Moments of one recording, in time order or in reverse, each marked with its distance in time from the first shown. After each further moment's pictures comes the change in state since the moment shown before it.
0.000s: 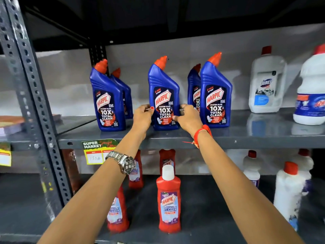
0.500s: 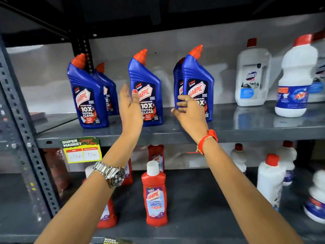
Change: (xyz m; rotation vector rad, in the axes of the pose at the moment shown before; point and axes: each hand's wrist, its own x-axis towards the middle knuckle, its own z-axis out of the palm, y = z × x) left_hand -0.057 0.028 0.030 -0.155 0.172 0.332; right_hand -0.029 0.019 -0.047 0.142 0.113 -0.125
